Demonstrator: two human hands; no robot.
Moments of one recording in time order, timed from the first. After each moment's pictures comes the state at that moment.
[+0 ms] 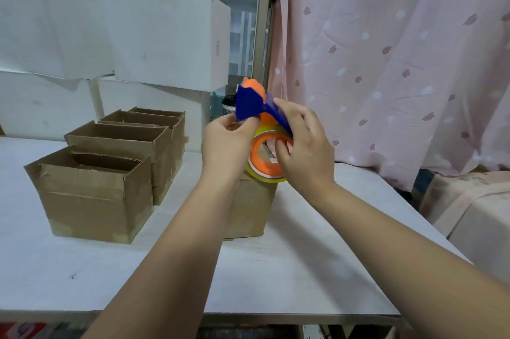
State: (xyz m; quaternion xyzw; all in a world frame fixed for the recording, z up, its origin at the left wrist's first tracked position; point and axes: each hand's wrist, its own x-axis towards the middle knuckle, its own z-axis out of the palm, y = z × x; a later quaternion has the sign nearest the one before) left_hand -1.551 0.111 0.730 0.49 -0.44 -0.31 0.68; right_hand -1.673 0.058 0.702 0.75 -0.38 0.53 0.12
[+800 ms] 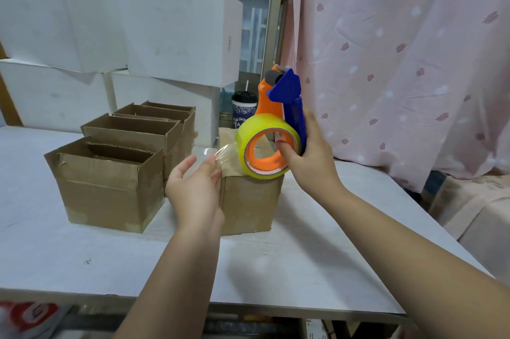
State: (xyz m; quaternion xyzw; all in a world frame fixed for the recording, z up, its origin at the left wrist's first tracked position) left_hand -1.527 0.140 0.676 0.42 -0.11 -0.40 0.81; right_hand -1.672 0.053 0.688 0.75 -0.35 0.54 -0.15
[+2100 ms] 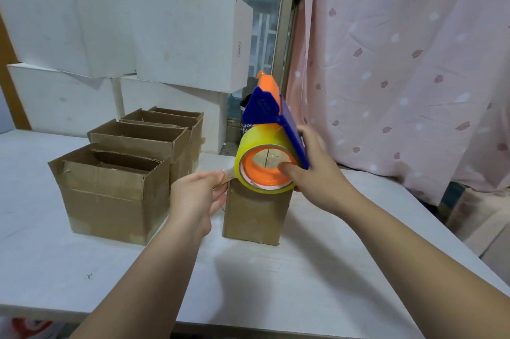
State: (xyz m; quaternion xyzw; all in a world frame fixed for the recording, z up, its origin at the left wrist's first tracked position) left_hand -1.485 0.103 0.652 0.50 -0.21 -0.46 0.71; right_hand -1.668 0.062 0.699 0.80 -0.37 0.40 -0.26
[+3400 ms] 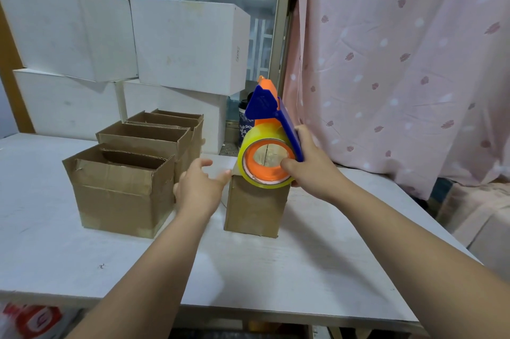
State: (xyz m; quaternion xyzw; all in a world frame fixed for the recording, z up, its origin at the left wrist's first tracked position) left_hand -1.479 0.103 0.651 0.73 -0.41 -0.20 0.51; right_hand -1.668 0.067 0.705 0.80 -0.42 0.35 -0.24
